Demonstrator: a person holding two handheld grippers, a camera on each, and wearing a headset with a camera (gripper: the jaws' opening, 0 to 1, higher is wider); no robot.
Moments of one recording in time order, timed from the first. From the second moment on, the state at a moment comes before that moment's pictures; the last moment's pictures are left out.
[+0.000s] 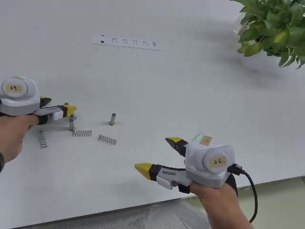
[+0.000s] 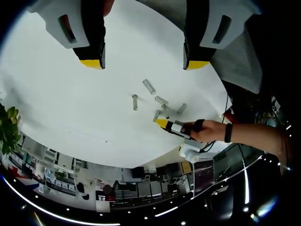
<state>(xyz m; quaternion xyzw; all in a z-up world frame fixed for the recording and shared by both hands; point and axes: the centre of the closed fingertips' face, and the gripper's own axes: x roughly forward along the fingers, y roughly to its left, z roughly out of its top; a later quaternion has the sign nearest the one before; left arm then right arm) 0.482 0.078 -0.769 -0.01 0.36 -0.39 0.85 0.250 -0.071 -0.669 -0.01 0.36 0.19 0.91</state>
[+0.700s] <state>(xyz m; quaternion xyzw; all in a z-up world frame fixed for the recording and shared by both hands) 0.471 0.089 -0.778 0.09 0.35 -0.40 0.84 0.254 -0.071 -0.669 -0.01 0.37 0.19 0.91</state>
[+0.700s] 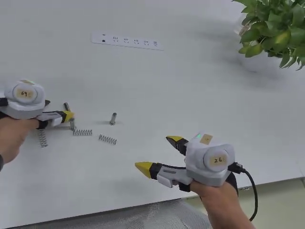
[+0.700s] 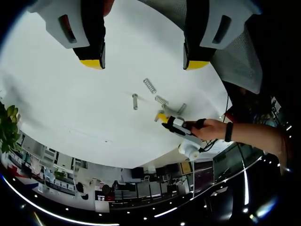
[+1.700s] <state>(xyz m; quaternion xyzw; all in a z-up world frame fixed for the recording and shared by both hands) 0.489 0.130 -0.787 0.12 0.36 -0.34 0.86 0.250 -0.065 -0.672 -0.01 0.36 0.19 0.91</state>
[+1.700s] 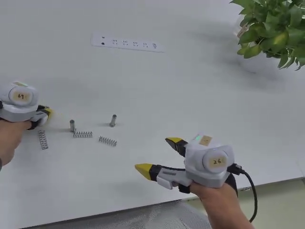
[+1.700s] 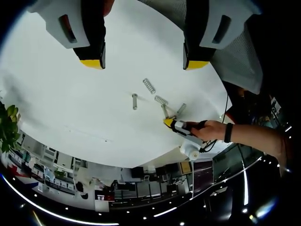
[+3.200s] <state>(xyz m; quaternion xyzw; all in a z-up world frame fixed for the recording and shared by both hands) 0.459 0.170 -0.749 0.10 0.35 -0.31 0.88 0.249 -0.072 -0.666 0.00 0.34 0.18 0.92</state>
